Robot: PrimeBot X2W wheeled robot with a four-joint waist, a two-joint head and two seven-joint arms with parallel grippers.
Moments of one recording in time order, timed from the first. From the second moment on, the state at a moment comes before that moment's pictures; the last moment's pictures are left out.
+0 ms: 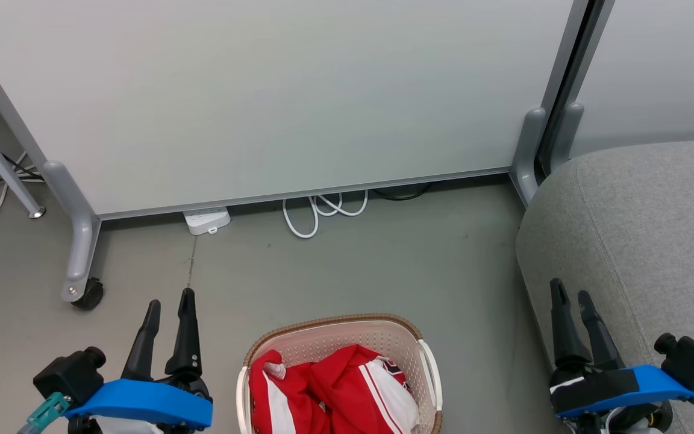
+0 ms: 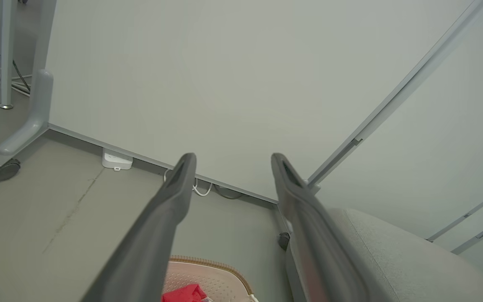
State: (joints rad) left arm -0.11 0.04 -0.08 0.20 -0.65 -0.06 -0.11; right arm -0.06 -0.05 0.01 0.19 0.66 0.13 -0.11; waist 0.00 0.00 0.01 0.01
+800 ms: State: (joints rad) left arm -0.12 0.07 -0.15 0.19 -0.38 -0.05 -0.17; right arm -0.06 -0.05 0.04 0.19 0.39 0.13 -0.17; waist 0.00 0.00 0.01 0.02
